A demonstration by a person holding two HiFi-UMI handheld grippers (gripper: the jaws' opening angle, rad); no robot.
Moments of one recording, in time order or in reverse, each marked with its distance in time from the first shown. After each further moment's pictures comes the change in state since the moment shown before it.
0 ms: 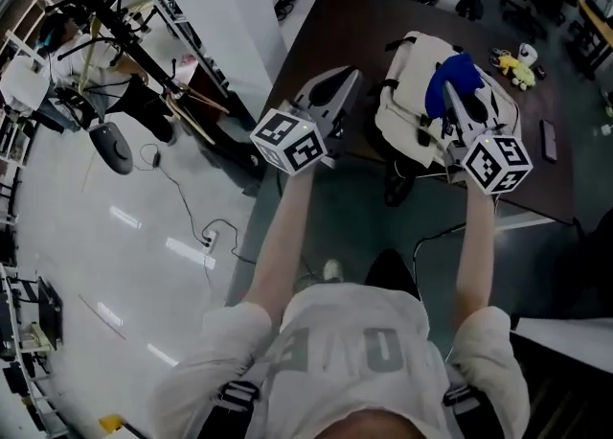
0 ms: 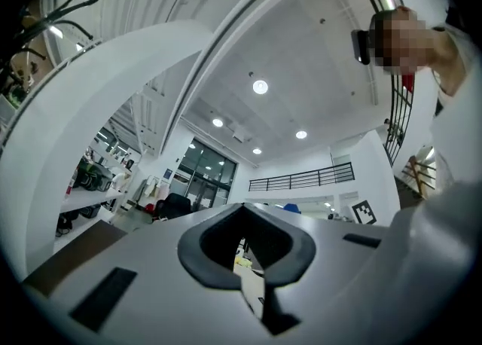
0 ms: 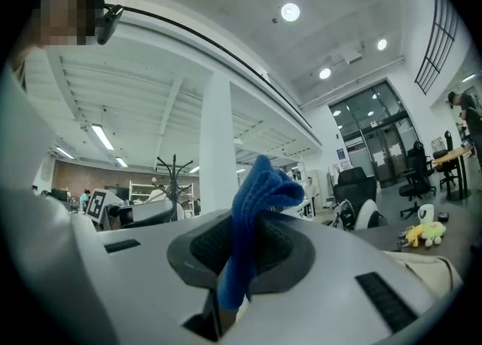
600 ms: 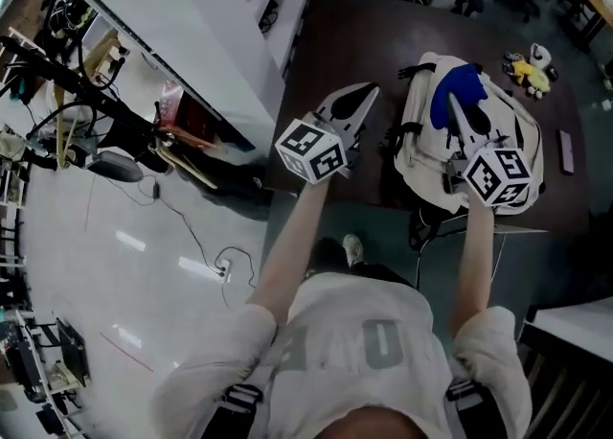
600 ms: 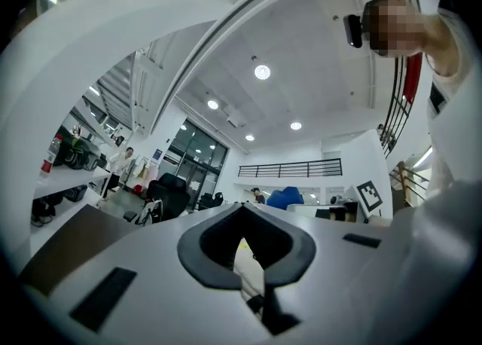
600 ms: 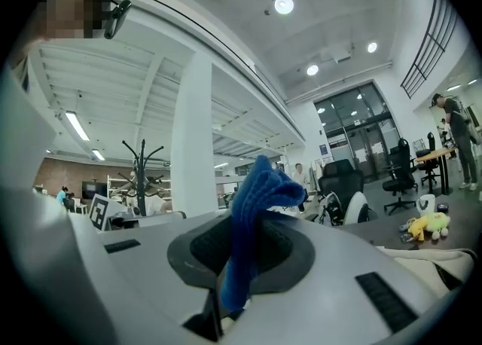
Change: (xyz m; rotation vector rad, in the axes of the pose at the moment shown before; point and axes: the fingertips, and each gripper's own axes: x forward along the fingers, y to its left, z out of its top) left arm 0.077 0.131 -0.066 -0.058 0.121 -0.120; right arm 0.117 -0.055 -0.049 0.019 0.047 -0.150
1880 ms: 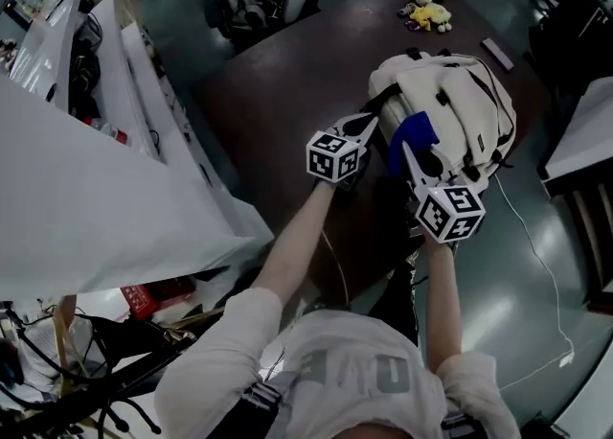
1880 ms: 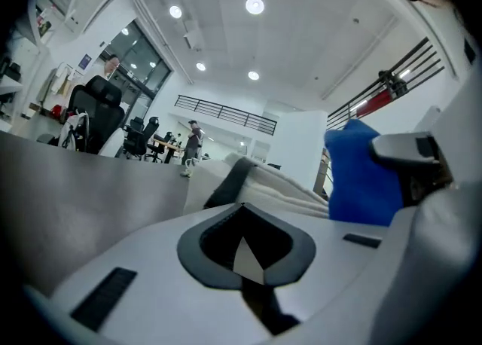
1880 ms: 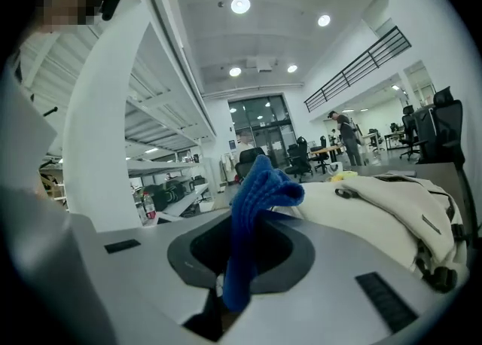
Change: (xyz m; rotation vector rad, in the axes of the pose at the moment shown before) left arm 0.122 0.103 -0.196 -0.148 0.520 -0.618; right arm 0.083 0.019 -0.109 0.164 0.044 -0.777
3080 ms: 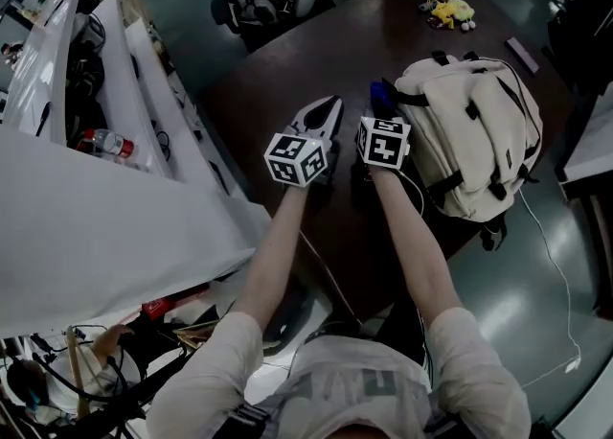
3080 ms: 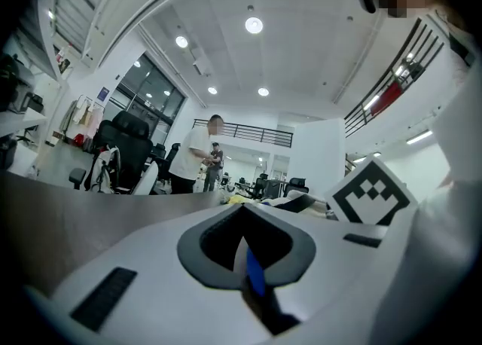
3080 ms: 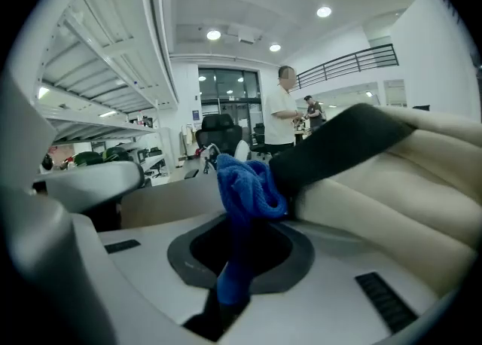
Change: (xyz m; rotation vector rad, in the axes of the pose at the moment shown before) left arm -0.067 0.105 0.065 0.075 -0.144 0.164; right arm 0.211 -0.047 -0.074 -0.049 0.205 -0.361
